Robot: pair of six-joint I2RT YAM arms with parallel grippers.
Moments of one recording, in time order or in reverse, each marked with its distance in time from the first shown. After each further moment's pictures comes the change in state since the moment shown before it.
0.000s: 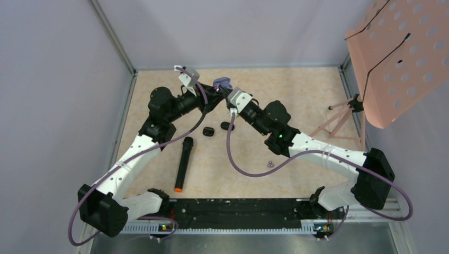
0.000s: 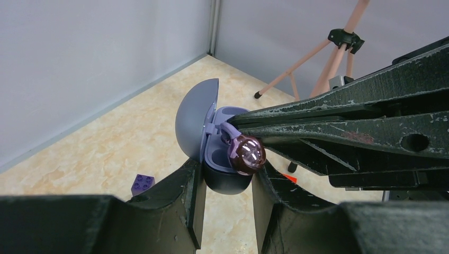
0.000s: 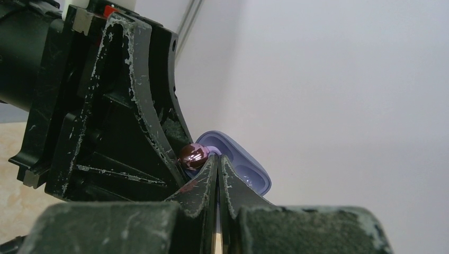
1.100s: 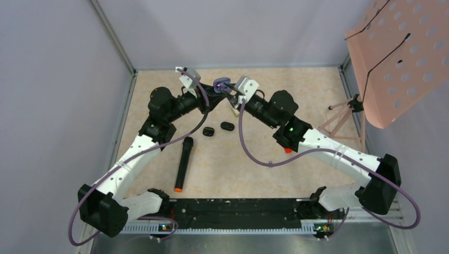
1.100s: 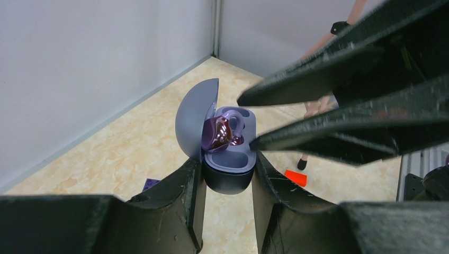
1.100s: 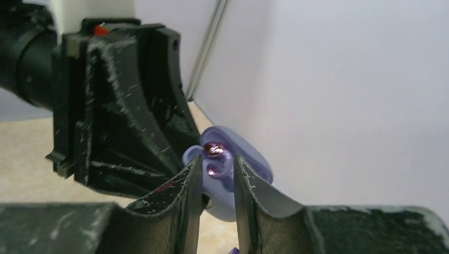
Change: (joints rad) left arm 0.000 0.001 0.000 0.004 0.006 0.055; right arm -0.050 -0.061 0.066 -0.222 -0.105 0.139
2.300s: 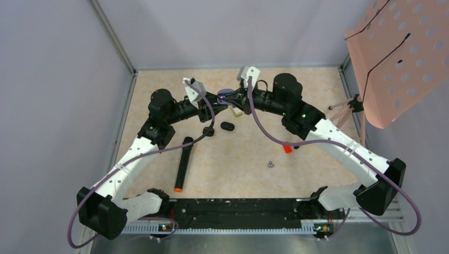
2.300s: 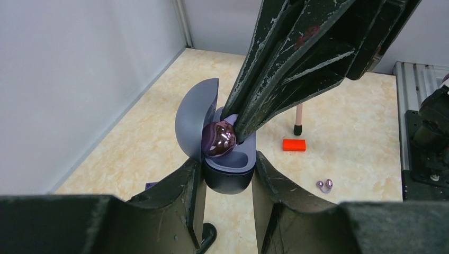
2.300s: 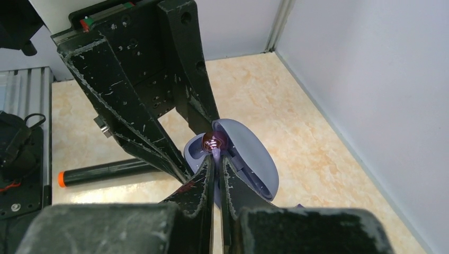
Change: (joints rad) left arm 0.003 -0.024 -0.026 -0.052 0.194 0.215; right arm -0.132 0.008 0.224 -0.516 -0.335 0.217
